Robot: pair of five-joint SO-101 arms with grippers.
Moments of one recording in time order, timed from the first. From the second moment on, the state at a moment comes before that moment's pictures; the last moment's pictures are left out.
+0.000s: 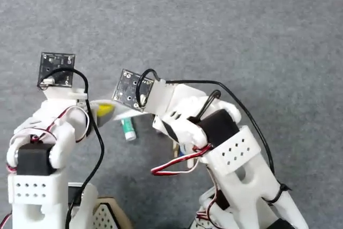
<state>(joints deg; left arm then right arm) -4.2 -63.3 44.3 74.8 -3.6 -32.9 -41.1 30.2 70.9 41.5</state>
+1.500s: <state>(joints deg) -3.0 -63.1 36.0 80.6 -3.6 -33.4 -41.0 16.7 76.4 34.3</state>
